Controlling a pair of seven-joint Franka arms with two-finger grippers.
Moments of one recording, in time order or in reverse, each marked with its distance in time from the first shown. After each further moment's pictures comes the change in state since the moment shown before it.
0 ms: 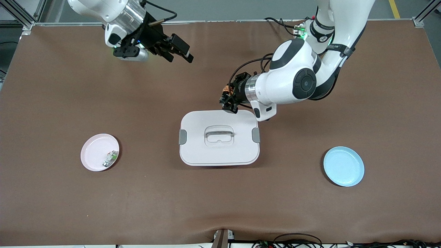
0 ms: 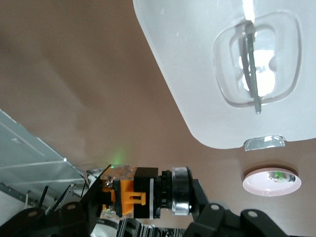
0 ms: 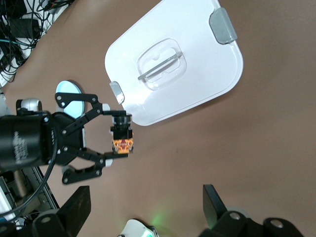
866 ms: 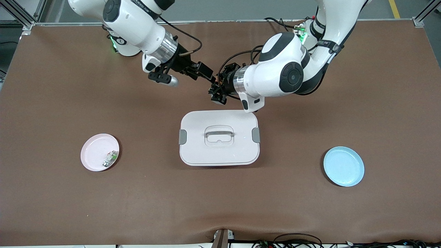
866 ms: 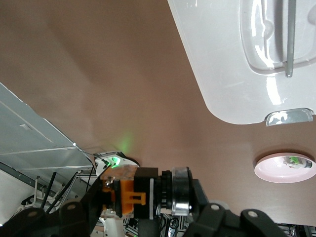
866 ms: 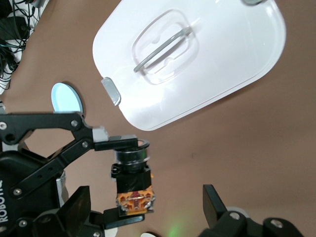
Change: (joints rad) left arm -0.052 0.001 -0.003 0.015 -0.032 -0.001 -0.042; right arm 0.116 0.146 -0.001 -0.090 0.110 0.288 0.015
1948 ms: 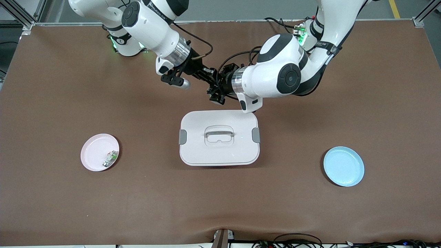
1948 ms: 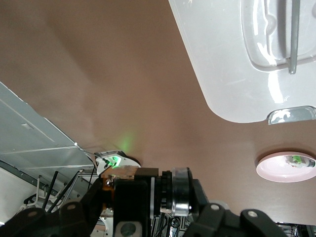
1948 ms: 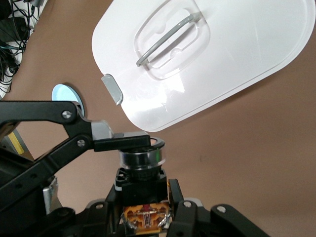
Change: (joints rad) left arm -0.009 0.015 0.001 0.012 0.000 0.000 0.001; right arm 0.045 0.051 -0.003 0.002 0.004 0.078 0.022
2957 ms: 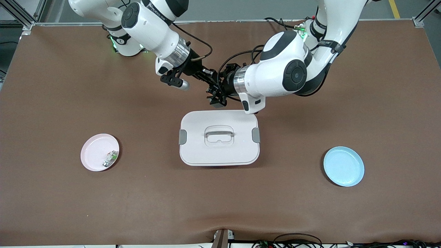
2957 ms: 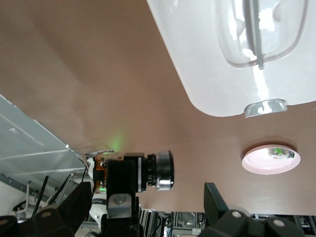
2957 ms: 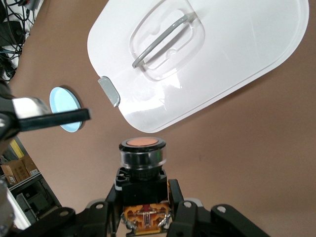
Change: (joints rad) left arm 0.006 0.001 0.003 0.054 0.051 0.001 0.000; right arm 0.000 0.003 -0.008 0.006 -0.001 -0.028 0.021
